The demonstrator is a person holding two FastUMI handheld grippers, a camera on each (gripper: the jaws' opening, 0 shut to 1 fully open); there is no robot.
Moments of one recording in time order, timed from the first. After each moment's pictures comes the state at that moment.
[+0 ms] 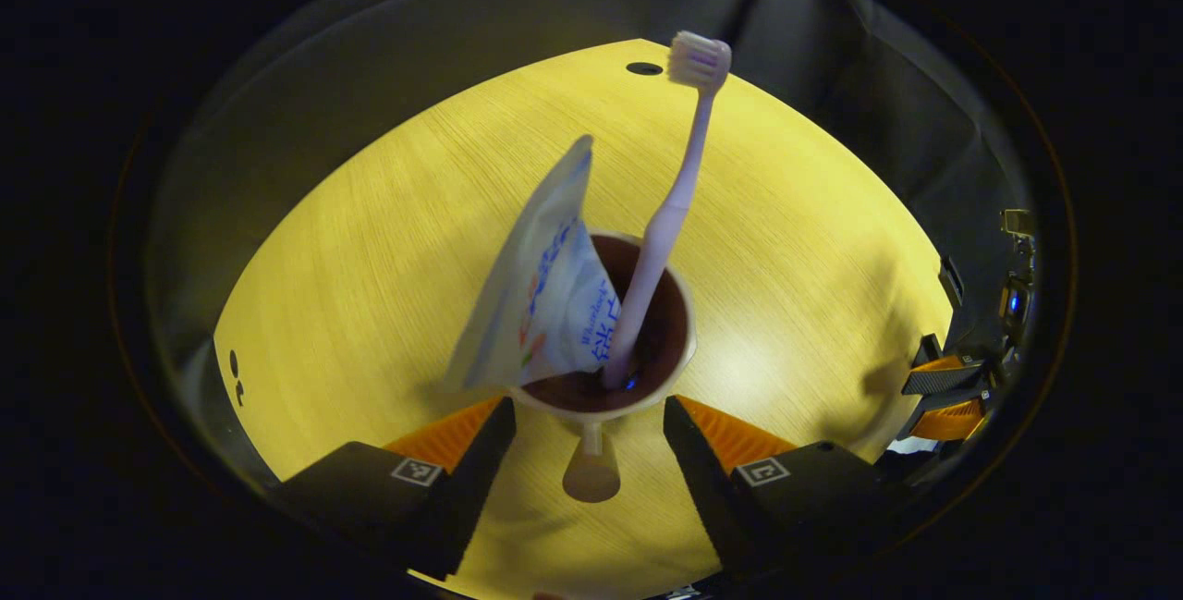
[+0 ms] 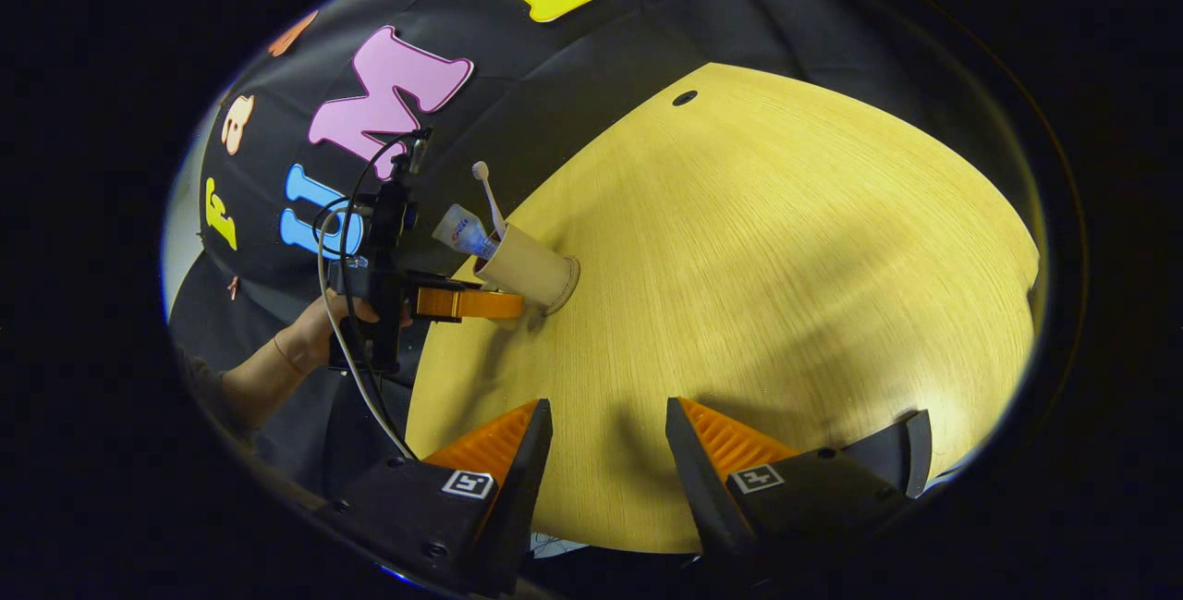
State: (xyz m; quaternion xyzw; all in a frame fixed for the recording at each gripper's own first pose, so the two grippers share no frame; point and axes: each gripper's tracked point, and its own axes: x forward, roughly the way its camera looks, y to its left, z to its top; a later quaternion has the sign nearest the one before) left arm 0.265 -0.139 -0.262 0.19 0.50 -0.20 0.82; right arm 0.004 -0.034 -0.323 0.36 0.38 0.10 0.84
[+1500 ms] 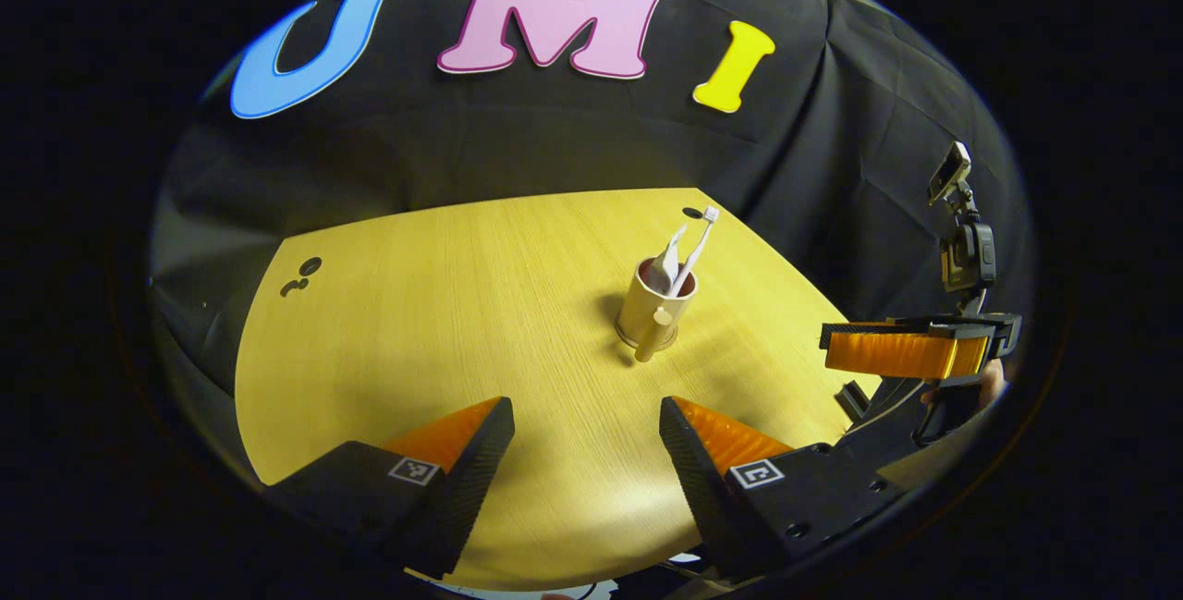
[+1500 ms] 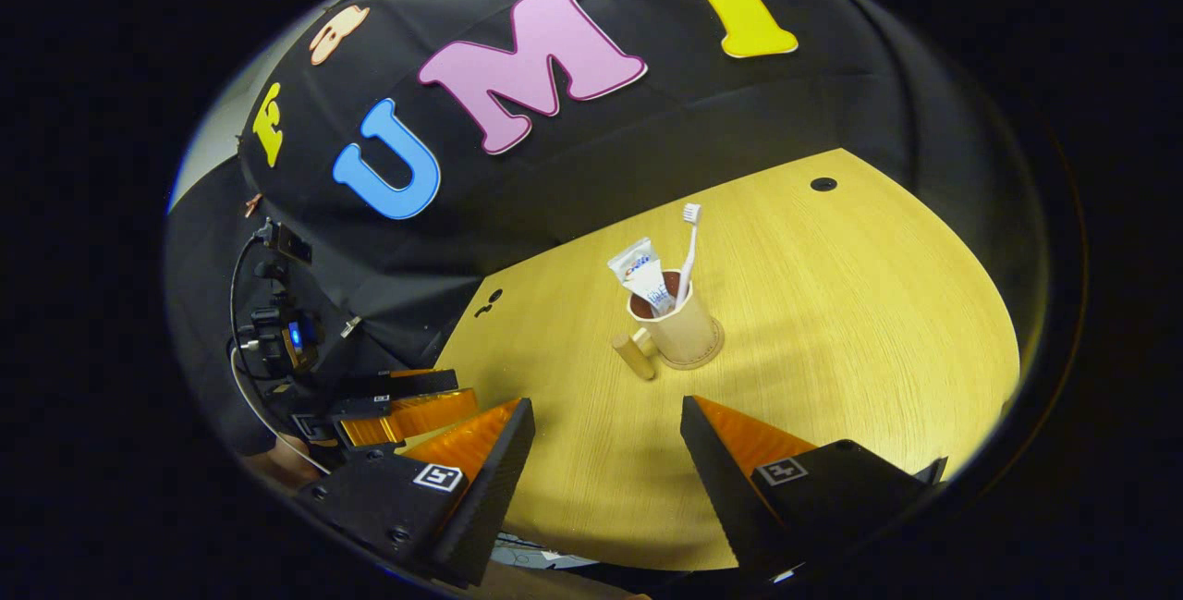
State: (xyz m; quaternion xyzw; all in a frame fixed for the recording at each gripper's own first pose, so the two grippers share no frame) left arm 0.122 -0.007 -0.149 0.00 0.31 -0.16 0.94; right arm 0.058 0.095 -0.197 0.24 0.33 0.16 0.90
